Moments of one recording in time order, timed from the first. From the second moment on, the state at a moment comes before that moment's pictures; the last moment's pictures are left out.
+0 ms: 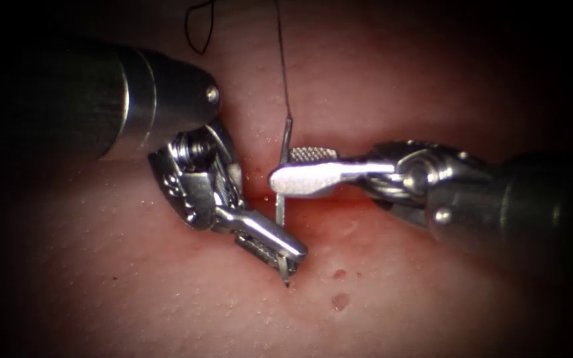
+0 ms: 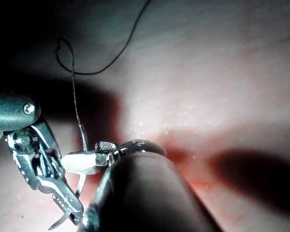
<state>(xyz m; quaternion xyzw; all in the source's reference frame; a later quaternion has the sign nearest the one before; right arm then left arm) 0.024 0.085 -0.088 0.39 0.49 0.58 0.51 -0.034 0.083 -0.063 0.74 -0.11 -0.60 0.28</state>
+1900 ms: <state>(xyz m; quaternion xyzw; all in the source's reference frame) 0.020 0.088 -0.087 0.32 0.56 0.53 0.55 -0.030 0.083 -0.062 0.77 -0.01 -0.64 0.07</state>
